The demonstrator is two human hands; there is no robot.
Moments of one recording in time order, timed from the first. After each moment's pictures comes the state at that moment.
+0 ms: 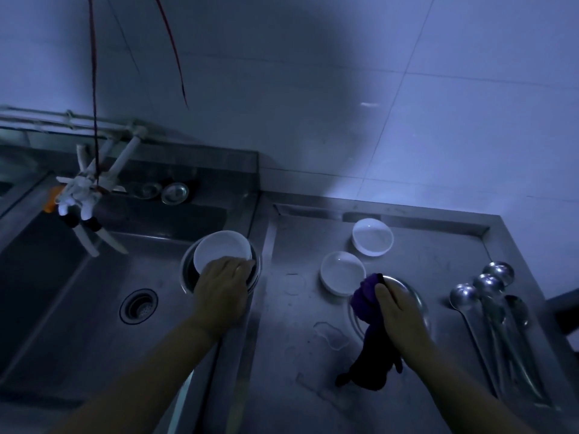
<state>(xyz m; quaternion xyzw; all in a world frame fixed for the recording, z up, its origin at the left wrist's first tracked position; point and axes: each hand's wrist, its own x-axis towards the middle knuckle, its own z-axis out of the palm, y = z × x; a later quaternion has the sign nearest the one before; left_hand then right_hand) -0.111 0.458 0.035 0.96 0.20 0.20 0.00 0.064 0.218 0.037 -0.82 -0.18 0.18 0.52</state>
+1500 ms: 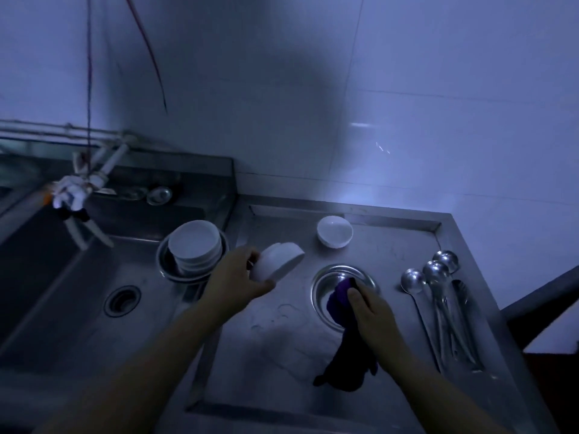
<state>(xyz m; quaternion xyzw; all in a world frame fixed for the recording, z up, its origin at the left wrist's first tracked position) -0.084 0.338 0.072 0.90 0.28 0.16 0.31 0.039 0.119 0.054 -0.81 -0.21 0.18 0.51</state>
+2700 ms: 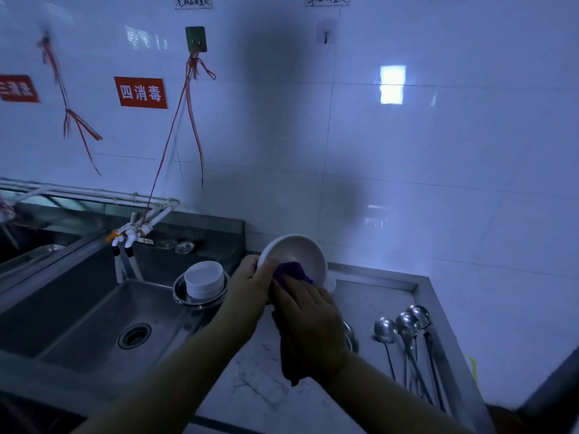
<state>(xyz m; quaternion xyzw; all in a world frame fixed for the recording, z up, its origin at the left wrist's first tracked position) -0.119 0.141 0.214 0.64 0.27 0.37 0.62 -0.035 0.052 0.164 -0.63 -0.61 -0.35 0.33</state>
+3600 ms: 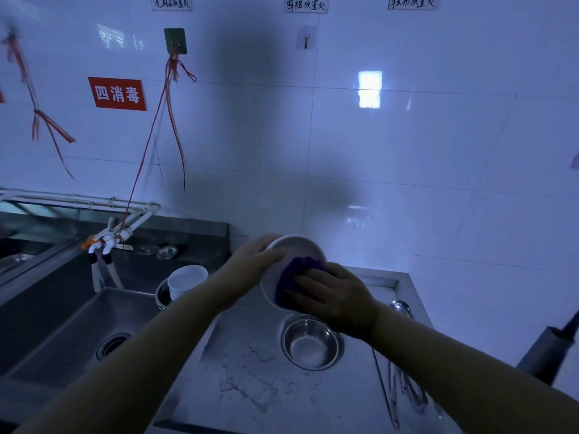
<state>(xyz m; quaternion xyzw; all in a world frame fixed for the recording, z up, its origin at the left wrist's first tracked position) -0.107 0.156 0.255 0.78 0.13 0.23 0.57 0.044 0.027 0.199 -0.46 -0.73 -0.48 0.13</state>
